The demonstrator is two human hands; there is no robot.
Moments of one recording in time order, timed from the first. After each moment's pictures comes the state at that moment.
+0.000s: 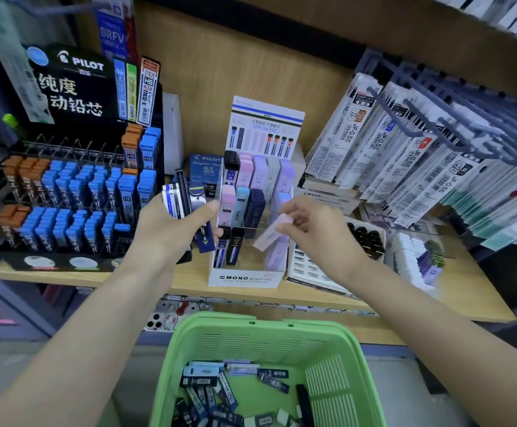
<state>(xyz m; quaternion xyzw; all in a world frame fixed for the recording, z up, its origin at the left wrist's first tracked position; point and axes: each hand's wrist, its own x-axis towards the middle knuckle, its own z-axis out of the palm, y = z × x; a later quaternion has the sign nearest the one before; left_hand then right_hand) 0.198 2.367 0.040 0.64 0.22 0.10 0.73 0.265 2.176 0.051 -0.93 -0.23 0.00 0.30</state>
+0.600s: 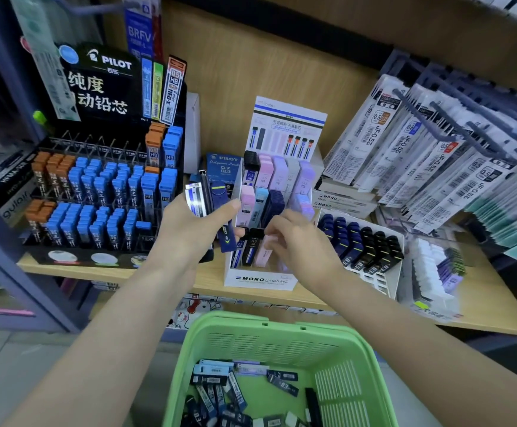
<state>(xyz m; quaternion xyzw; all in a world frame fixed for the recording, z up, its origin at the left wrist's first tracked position) 0.197 2.366 0.046 0.61 0.22 0.07 0.76 0.270 2.207 0.011 -0.94 -0.31 -0.03 0.10</state>
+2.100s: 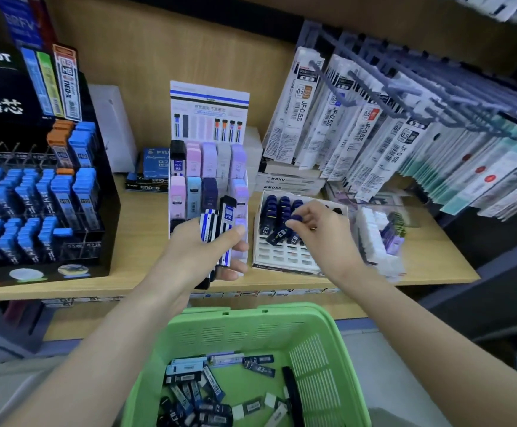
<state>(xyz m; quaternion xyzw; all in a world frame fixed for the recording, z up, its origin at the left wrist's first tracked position) 0.194 2.288 0.042 0.66 0.13 -0.07 0.74 0.268 2.101 0.016 -0.93 -0.10 -0.09 0.33</state>
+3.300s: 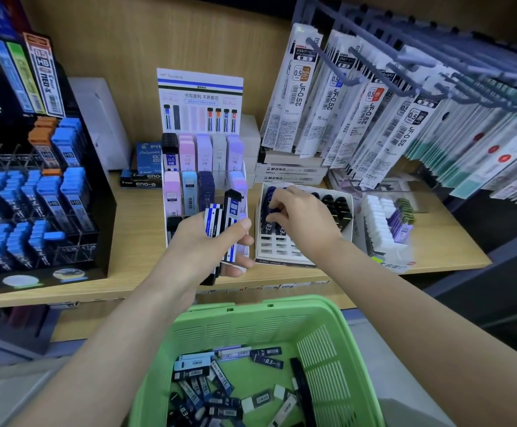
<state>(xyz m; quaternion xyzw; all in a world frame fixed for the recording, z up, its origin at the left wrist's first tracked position) 0.205 2.285 0.035 0.67 0.12 -0.08 0.73 0.294 2.124 0.009 -0.97 -0.20 -0.06 0.14</state>
